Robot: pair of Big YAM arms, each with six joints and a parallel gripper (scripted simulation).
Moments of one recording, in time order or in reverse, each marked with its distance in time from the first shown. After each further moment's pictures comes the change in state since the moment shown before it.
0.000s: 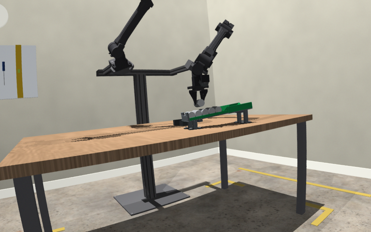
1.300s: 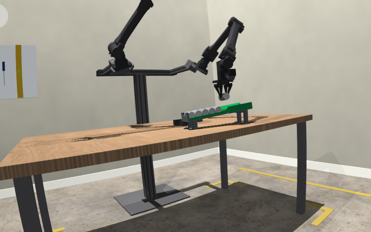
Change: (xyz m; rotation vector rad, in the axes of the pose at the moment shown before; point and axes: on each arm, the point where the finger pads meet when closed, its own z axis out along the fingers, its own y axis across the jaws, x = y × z) left arm -0.013 0.149 -0.025 -0.002 -0.005 -0.026; right arm 0.000 0.000 0.000 0.000 0.000 0.000
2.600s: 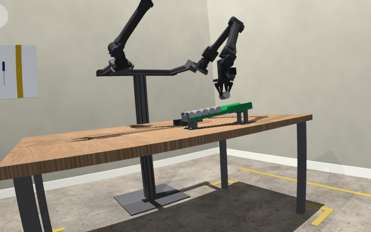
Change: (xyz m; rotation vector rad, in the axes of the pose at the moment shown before) left arm -0.003 0.002 -0.006 0.008 -0.007 0.012; right arm 0.000 0.000 0.000 0.000 0.000 0.000
